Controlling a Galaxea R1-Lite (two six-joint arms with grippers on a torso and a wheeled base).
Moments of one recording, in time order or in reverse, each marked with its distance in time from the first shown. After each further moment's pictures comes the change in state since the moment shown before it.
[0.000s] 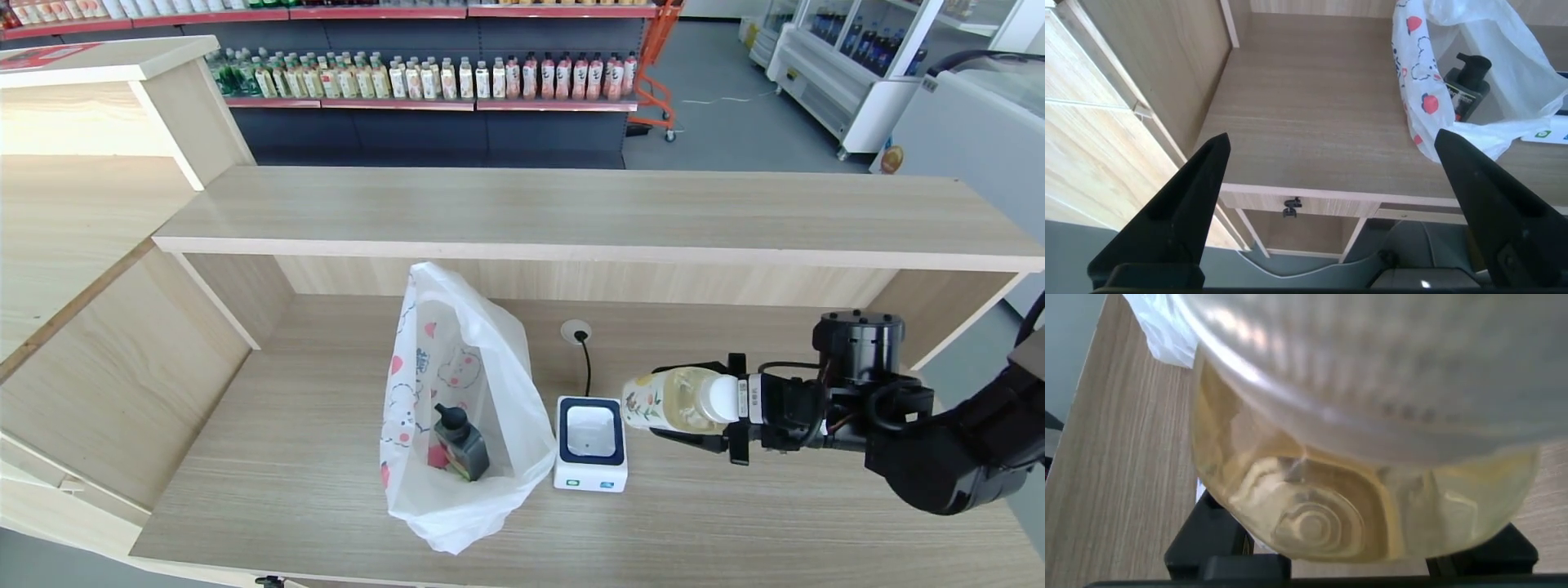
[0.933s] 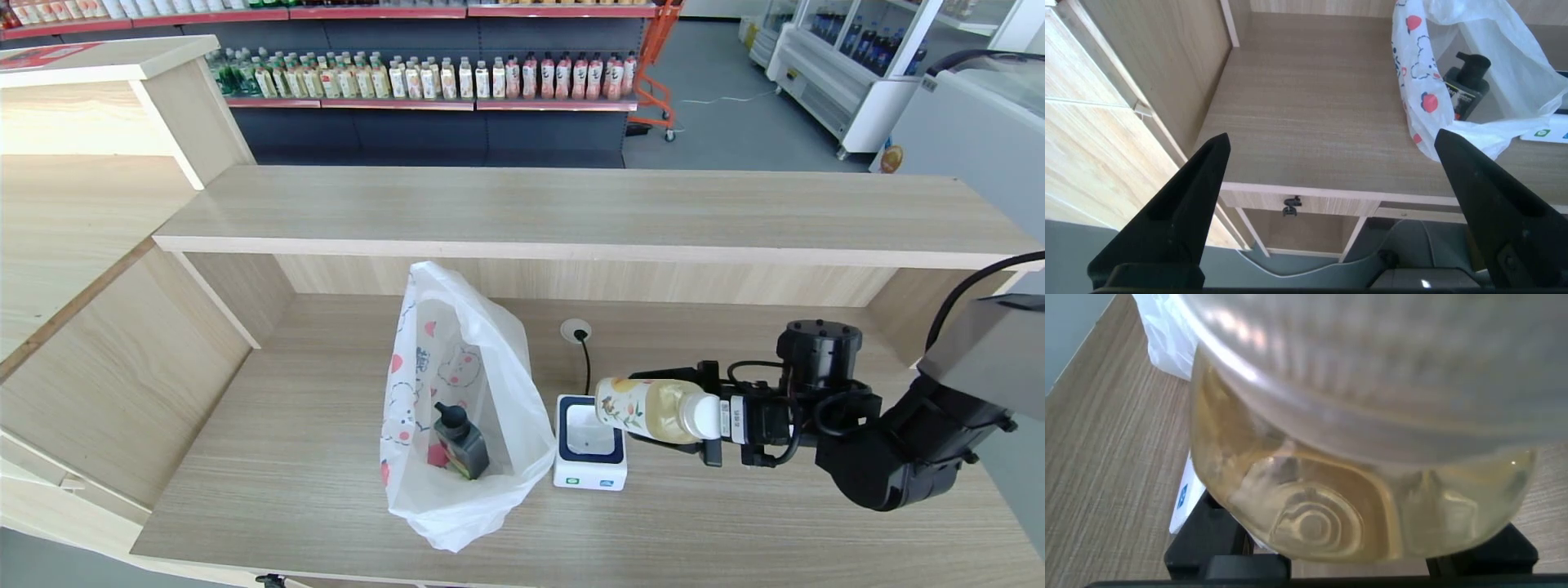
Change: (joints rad) left arm 0.000 0.000 0.000 0.000 0.000 0.000; right arm 0.017 0.165 -0.065 -0.173 0.134 -0.058
